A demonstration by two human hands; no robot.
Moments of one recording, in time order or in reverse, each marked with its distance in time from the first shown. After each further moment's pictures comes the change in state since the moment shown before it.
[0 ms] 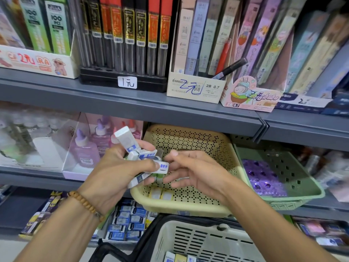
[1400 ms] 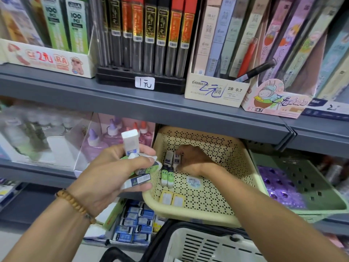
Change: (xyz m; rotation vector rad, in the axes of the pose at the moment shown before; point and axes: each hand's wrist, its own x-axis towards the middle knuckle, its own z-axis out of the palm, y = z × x) left_hand -0.001 0.012 -0.026 0.046 0.037 -0.123; right_hand 0.102 0.019 -0.024 -1.129 0.256 0.034
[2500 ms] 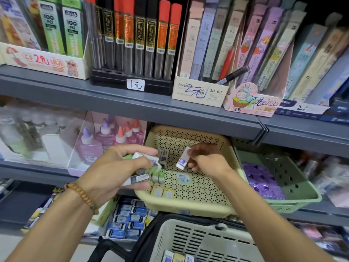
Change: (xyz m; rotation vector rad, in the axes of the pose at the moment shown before) left_hand -0.005 -0.002 0.014 0.058 -0.055 0.007; right_hand -0.075 0.009 -0.029 0.793 0.304 0.200
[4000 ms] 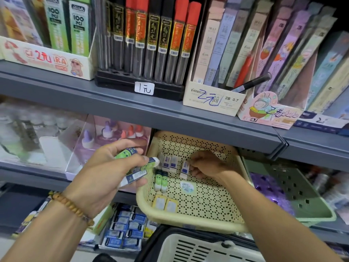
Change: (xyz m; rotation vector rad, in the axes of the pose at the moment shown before) left_hand 0.014 -0.001 -0.012 -0.250 0.127 0.083; right_hand 0.068 0.015 0.000 -0.405 -0.256 0.089
